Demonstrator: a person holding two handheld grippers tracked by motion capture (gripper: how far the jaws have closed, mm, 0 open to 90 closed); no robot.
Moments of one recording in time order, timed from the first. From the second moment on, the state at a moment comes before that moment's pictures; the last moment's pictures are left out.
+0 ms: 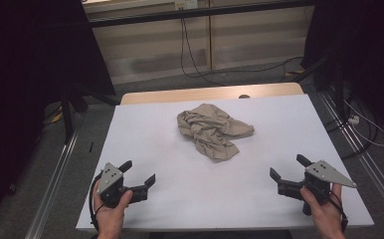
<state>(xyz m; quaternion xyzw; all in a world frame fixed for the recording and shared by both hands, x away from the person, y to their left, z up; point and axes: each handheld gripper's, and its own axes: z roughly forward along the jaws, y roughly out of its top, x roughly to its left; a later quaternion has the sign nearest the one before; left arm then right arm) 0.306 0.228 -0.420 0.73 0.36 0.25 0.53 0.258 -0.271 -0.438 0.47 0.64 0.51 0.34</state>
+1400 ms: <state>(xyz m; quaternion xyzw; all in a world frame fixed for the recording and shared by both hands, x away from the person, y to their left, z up) 0.330 0.179 -0.423 0.79 0.33 0.16 0.49 0.302 -0.230 -0.428 0.44 0.74 0.46 0.21</state>
